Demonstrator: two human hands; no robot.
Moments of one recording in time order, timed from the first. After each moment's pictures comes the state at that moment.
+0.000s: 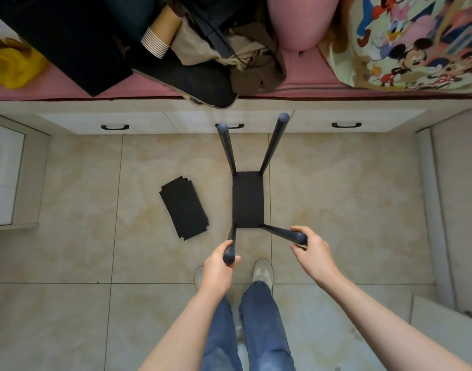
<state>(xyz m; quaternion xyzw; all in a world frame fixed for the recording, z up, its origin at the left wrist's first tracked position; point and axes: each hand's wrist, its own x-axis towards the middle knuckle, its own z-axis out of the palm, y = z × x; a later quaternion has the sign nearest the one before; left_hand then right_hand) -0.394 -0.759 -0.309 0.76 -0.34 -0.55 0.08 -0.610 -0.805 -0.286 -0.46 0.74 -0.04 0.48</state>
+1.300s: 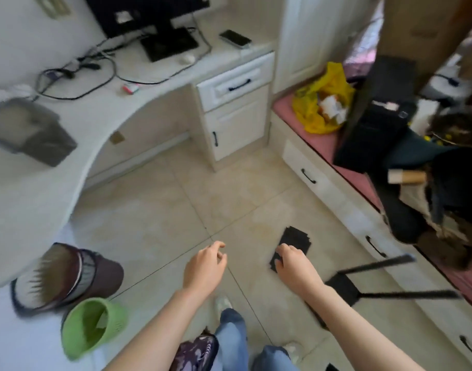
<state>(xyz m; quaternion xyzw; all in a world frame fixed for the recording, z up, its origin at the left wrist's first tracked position) -0.162 -0.501 -0.038 0.94 -0.17 -0.25 0.17 -0.274 -0.695 -0.054 -0.90 0.27 0.18 0.29</state>
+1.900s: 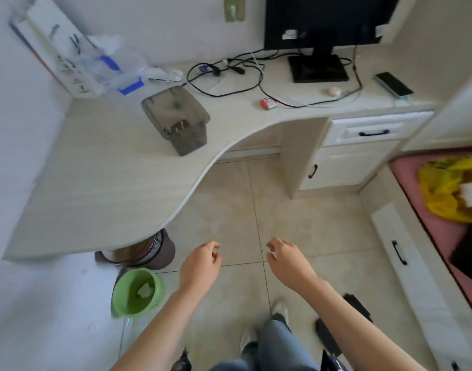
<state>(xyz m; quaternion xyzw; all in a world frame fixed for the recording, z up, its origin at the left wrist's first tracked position) -0.008 -0.304 -0.017 0.95 0.07 -0.15 0.25 -0.006 -0.523 -0.020 -0.93 0.04 0.22 0.29</state>
